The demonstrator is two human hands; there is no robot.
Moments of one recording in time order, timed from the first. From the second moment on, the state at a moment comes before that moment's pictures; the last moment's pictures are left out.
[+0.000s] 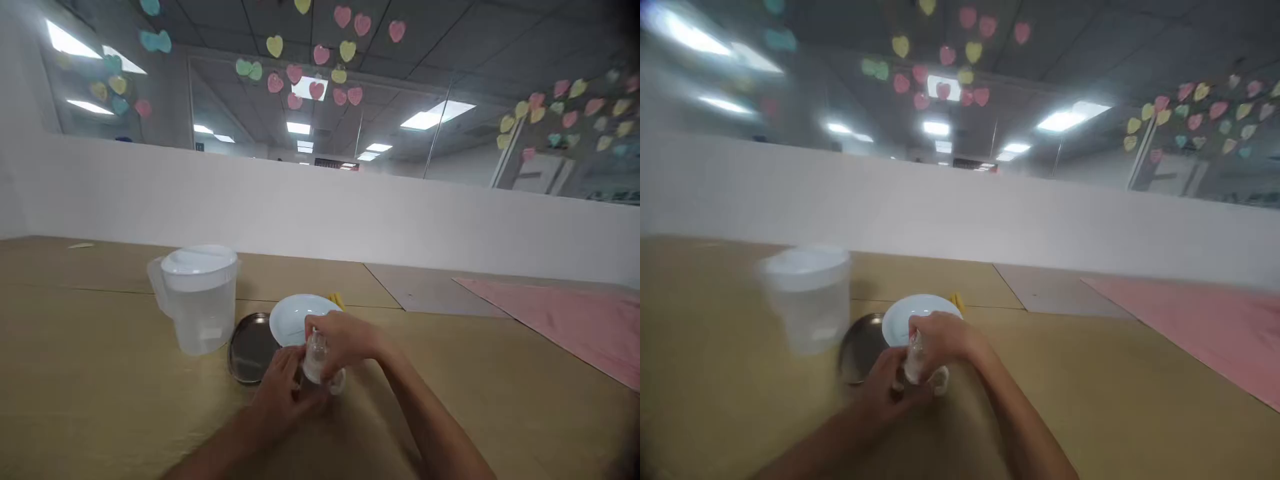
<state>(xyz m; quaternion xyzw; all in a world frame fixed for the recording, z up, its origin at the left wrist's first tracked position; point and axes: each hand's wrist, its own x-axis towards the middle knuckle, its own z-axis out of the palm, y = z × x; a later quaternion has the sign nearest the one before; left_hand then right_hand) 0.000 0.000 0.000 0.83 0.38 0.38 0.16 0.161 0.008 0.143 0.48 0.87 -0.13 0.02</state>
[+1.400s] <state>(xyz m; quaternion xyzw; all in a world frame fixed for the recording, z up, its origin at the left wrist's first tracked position) -0.013 0.019 -0.016 0.87 0.28 0.38 0.10 0.183 0.012 0.158 0.40 0.86 -0.23 -0.20</state>
